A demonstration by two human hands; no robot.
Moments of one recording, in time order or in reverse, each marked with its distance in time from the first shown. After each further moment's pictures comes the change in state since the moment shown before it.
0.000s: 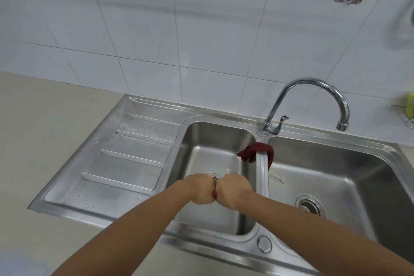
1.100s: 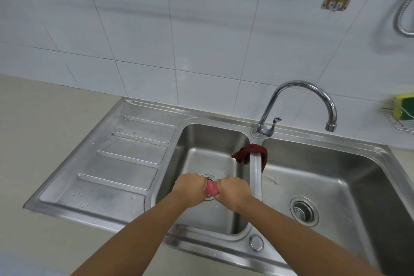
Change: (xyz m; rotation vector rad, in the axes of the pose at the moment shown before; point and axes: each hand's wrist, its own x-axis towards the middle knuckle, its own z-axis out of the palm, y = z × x) left_hand 0.004 -0.005 0.028 0.198 0.394 -0.094; right_hand -0.005 0.023 0.022 0.161 0.147 0.024
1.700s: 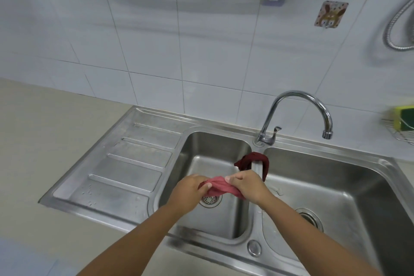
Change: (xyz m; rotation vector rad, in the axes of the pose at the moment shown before) left_hand -0.028 0.004 -0.006 -0.642 0.310 -0.093; right_hand -0.030 0.031 -0.047 0.846 0.108 0.097
